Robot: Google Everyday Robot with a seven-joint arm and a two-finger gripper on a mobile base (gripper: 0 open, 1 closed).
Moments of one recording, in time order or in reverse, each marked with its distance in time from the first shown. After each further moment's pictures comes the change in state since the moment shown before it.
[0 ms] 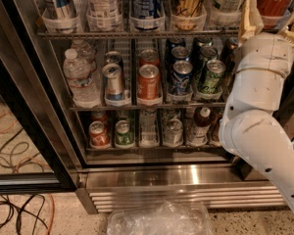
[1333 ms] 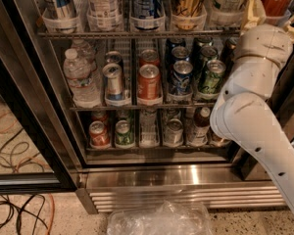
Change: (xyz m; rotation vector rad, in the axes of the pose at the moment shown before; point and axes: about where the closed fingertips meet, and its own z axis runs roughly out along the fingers) arm 0.019 -0.012 0.022 0.129 0.045 0.028
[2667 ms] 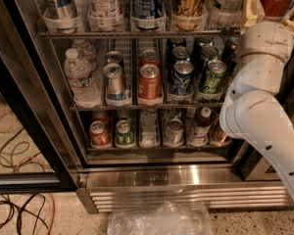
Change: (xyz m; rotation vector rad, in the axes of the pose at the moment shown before) arm 0.001 0.011 0.008 -0.102 0.002 -0.023
